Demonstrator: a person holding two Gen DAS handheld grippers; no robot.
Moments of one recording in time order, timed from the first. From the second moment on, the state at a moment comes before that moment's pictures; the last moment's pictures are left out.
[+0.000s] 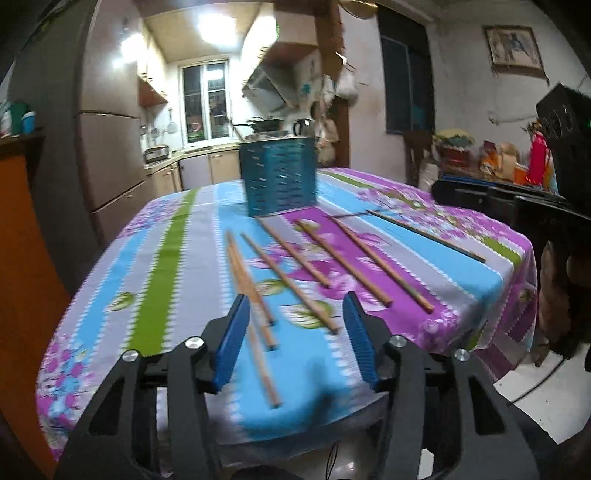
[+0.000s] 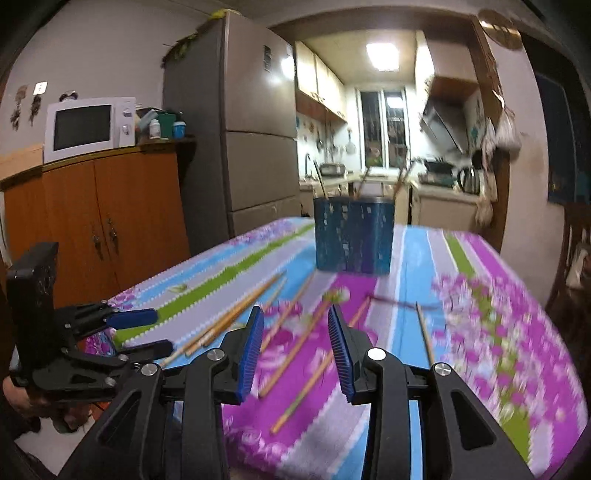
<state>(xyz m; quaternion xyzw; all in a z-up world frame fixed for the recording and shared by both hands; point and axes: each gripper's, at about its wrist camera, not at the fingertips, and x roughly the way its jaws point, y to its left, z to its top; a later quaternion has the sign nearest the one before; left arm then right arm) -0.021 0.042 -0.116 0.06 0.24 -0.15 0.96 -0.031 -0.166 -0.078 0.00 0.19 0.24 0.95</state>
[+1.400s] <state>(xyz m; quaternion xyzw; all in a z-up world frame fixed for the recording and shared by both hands) -0.020 0.007 -0.165 0.09 0.23 -0.10 0.97 -0.014 -0.108 -0.150 -0.03 0.29 0.20 0.94</state>
